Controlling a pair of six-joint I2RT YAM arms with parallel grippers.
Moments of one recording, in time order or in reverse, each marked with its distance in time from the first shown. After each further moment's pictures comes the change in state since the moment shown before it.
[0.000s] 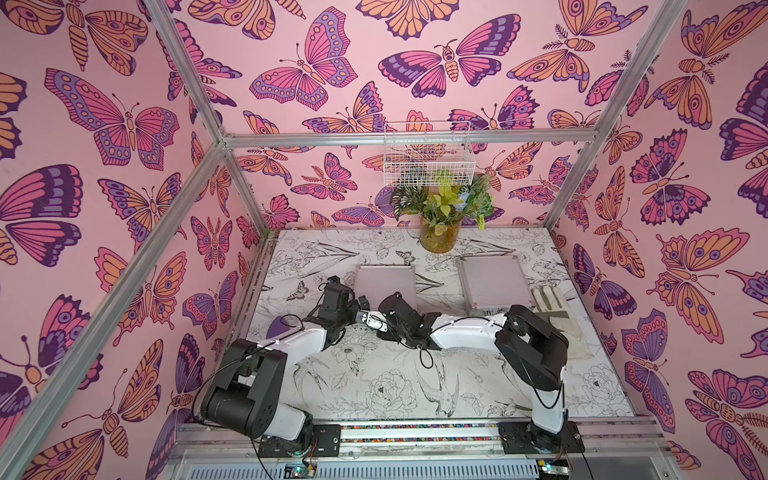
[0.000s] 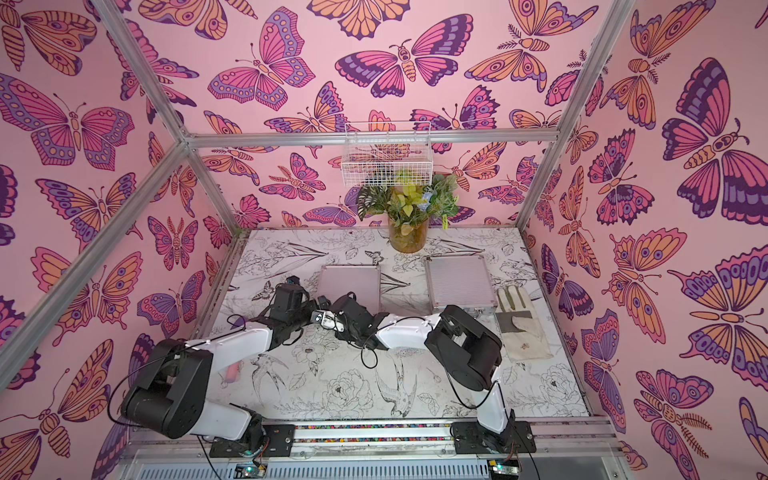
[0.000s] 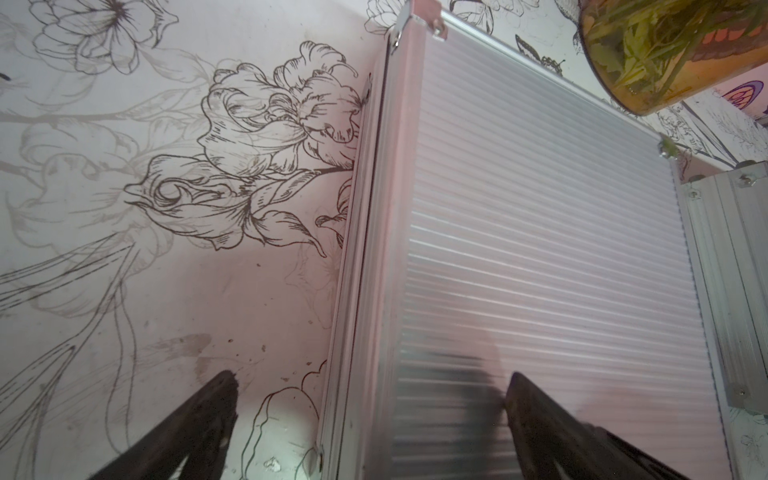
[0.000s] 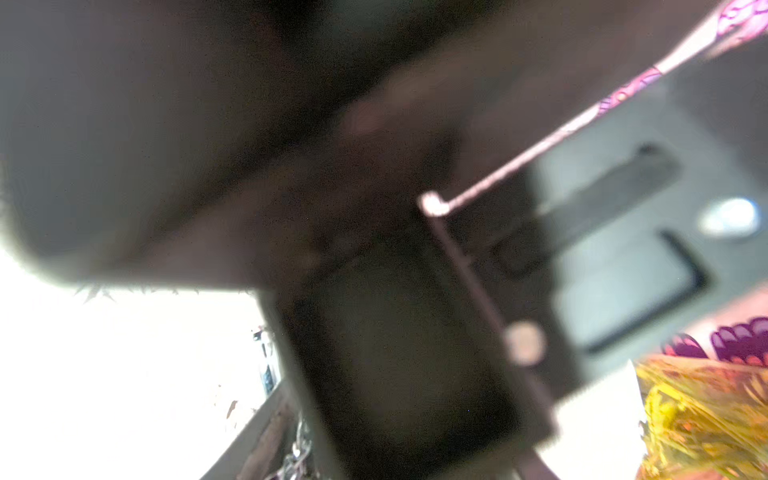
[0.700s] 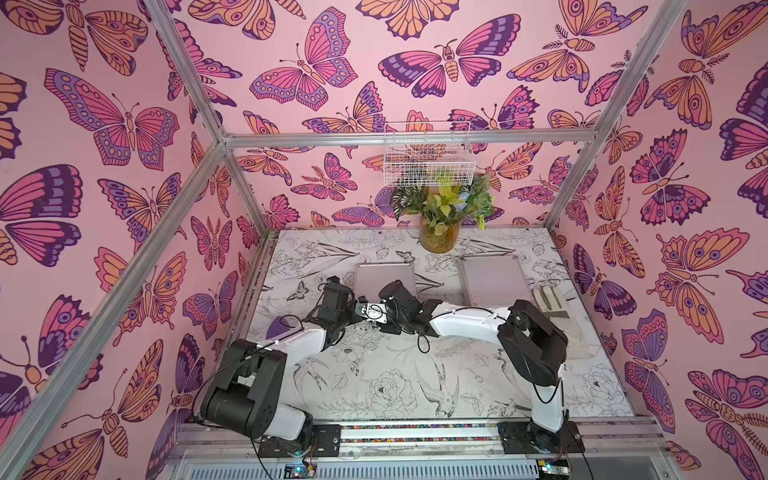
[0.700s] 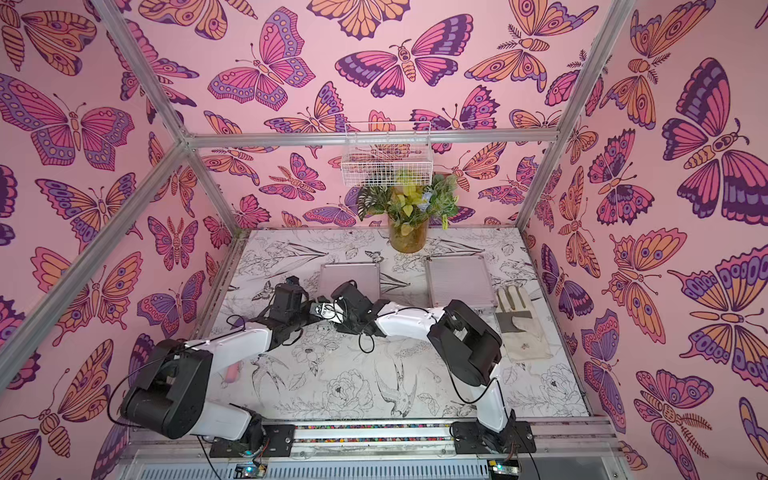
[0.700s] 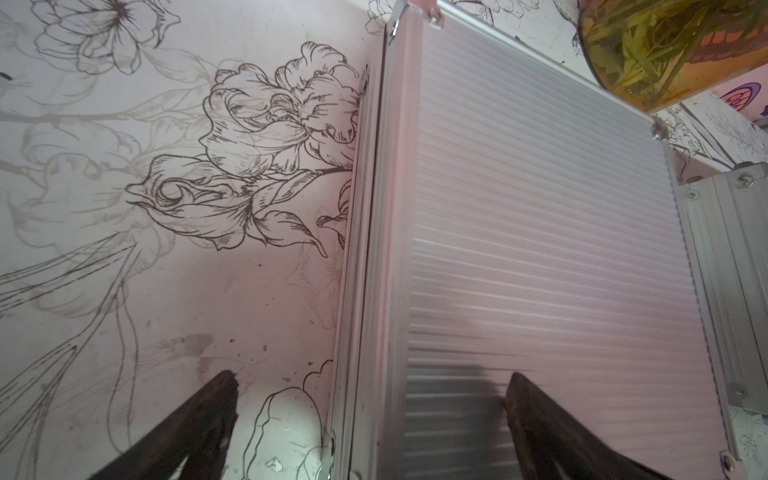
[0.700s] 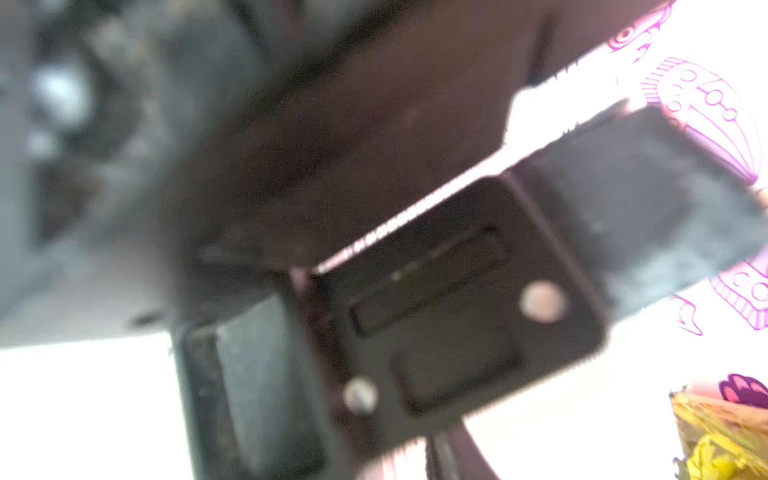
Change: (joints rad) left arm 0.005 -0.002 -0.004 0.004 0.004 0.001; right arm -0.051 0.018 0.113 -0.138 -0.151 -0.012
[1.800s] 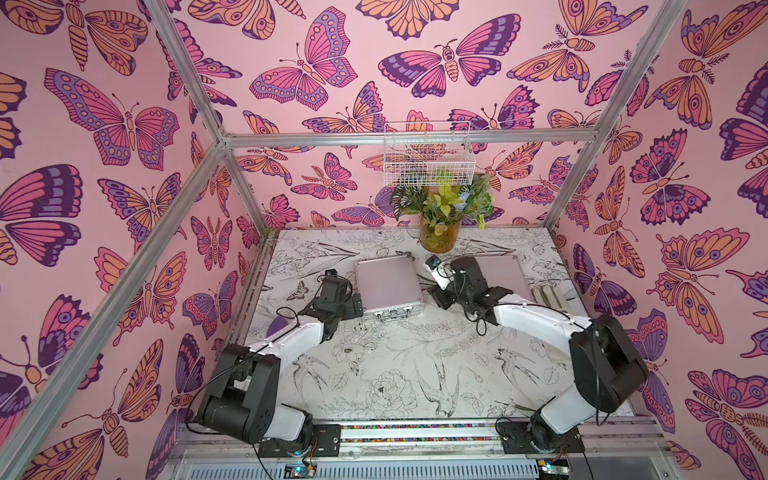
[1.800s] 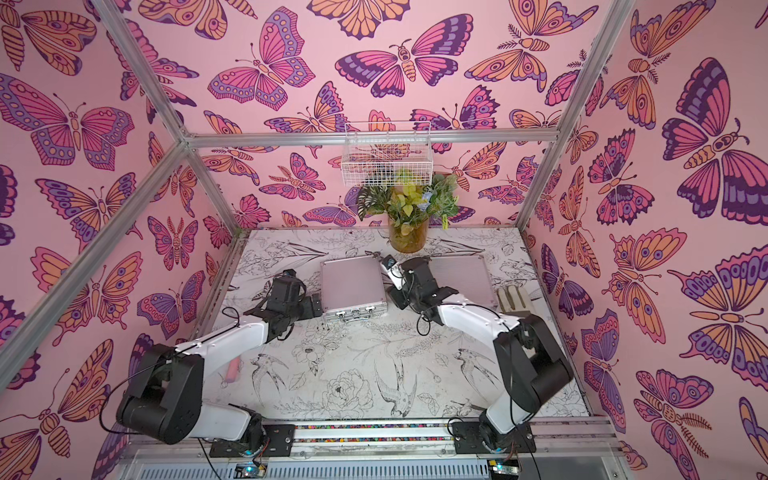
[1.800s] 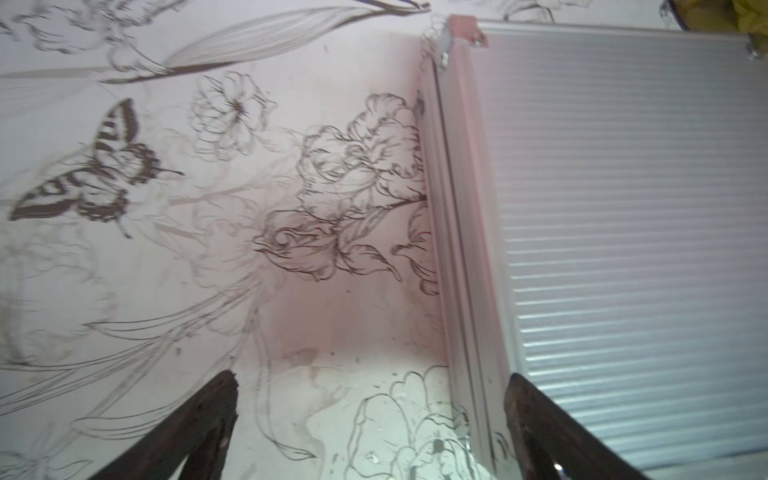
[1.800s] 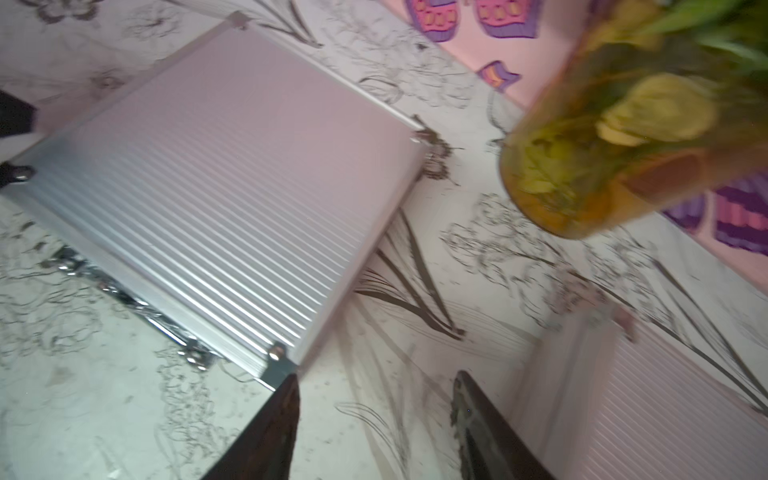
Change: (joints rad) left arm 0.040 -0.053 0.096 -0.193 -0.182 0.185; right arm -0.401 -0.452 -0.378 0.106 -0.023 0.429
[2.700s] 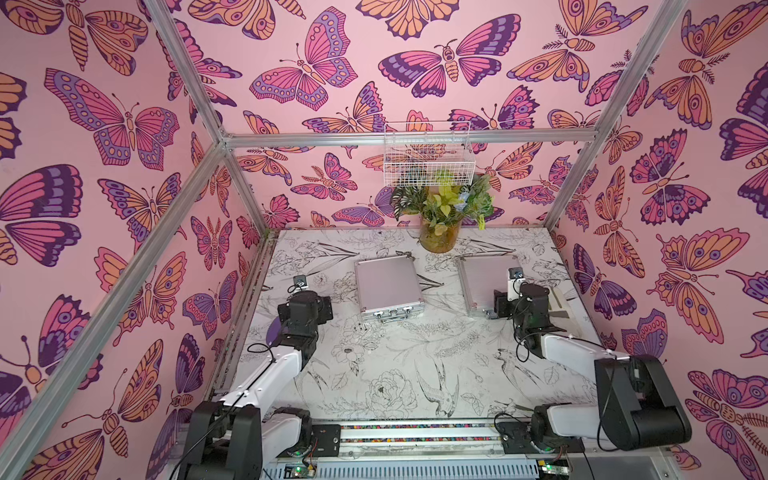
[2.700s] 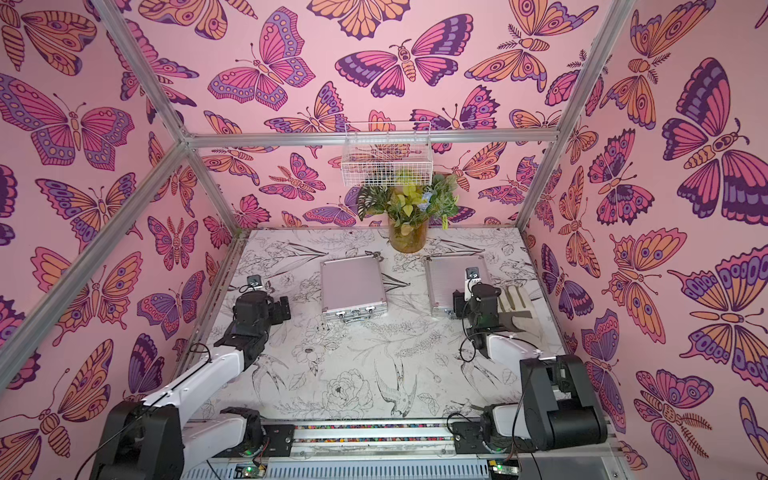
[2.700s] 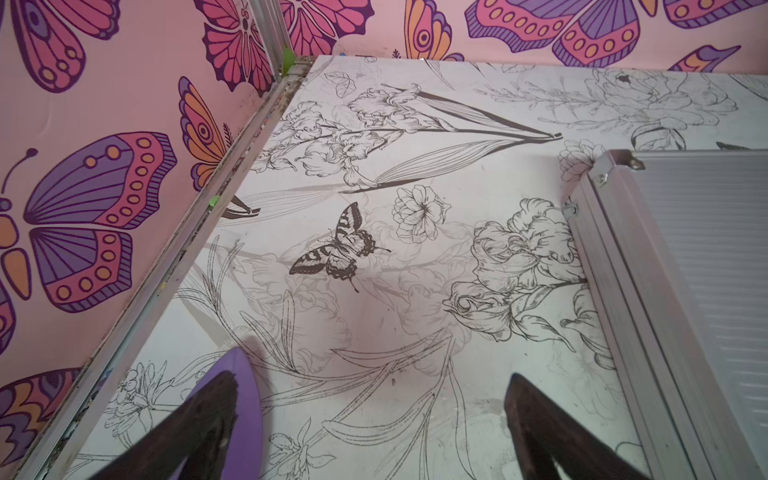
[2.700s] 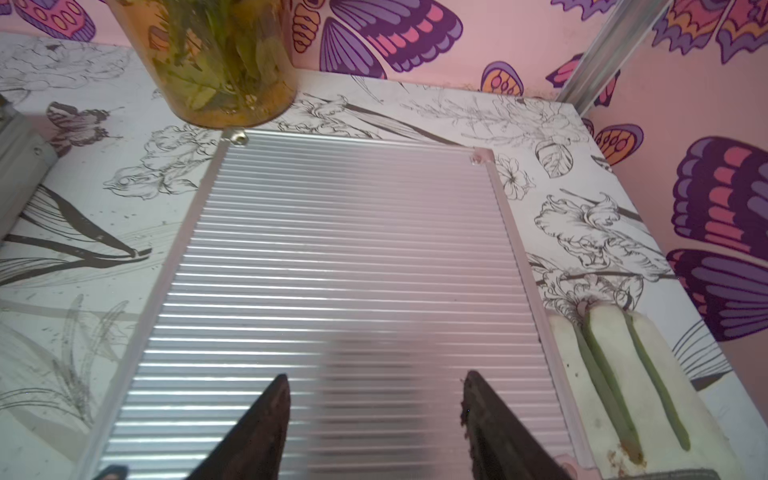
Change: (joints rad) left arm 0.161 -0.266 -0.238 0.244 -0.179 0.242; right arm -0.440 -0.156 -0.475 0.459 0.064 0.142
